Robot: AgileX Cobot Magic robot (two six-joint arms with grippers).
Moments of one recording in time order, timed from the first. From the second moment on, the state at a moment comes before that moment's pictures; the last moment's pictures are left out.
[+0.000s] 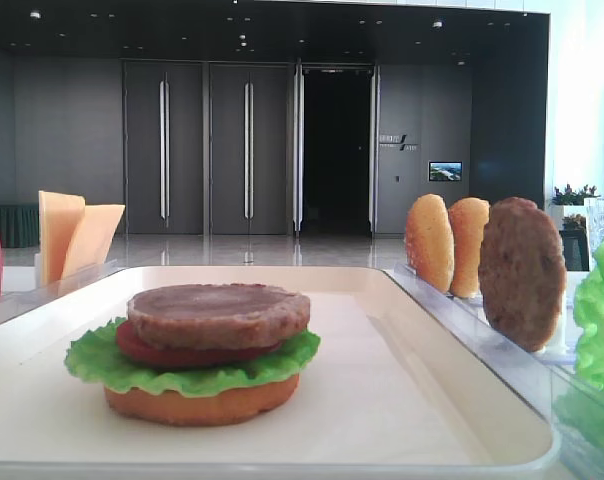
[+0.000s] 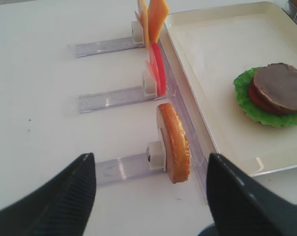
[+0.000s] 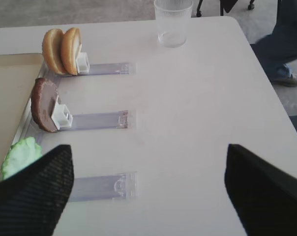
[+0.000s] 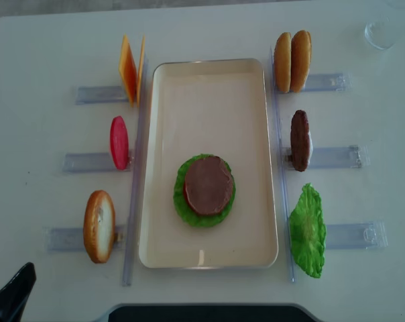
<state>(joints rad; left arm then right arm) 0.09 -0.02 -0.48 -0.21 1.13 0.25 0.07 -0.01 -0.60 -0.01 1.16 0.04</state>
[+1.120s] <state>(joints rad) 0.09 -0.02 -0.48 -0.21 1.13 0.25 0.07 -0.01 -0.51 0.00 1.14 0.02</state>
